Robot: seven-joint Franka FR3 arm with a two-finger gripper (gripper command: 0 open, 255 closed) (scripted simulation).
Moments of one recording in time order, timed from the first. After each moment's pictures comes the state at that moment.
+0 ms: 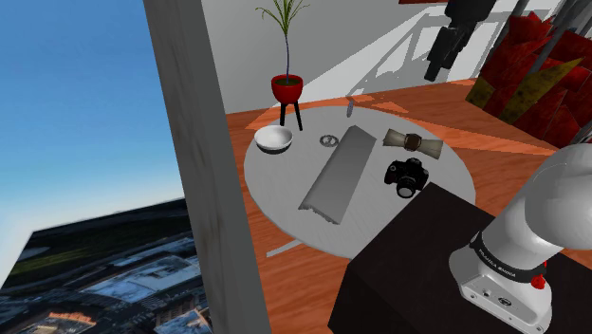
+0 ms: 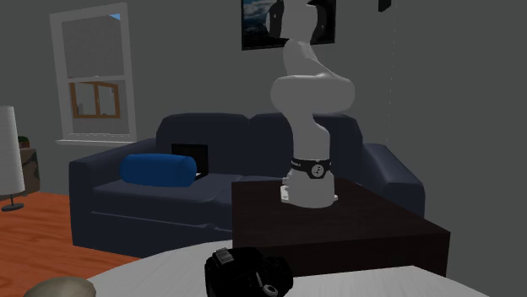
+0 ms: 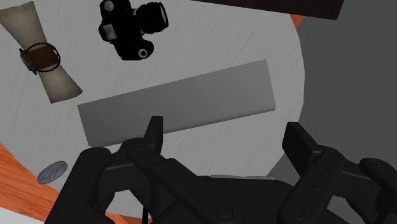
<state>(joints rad) 0.00 -0.82 -0.07 -2.36 -0.08 1.60 -0.10</state>
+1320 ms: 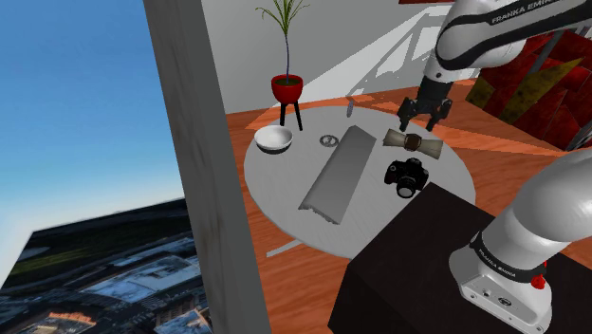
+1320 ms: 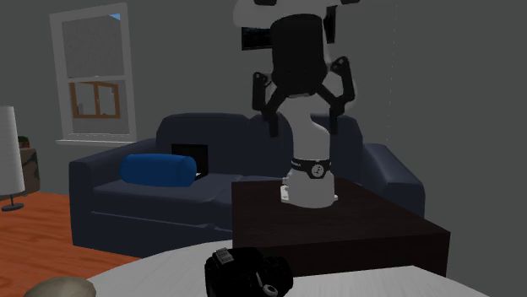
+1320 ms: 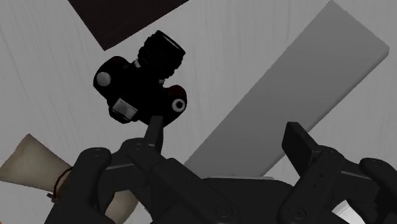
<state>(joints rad) -0.20 -0.51 -0.23 -2.66 -0.03 2.14 0.18</state>
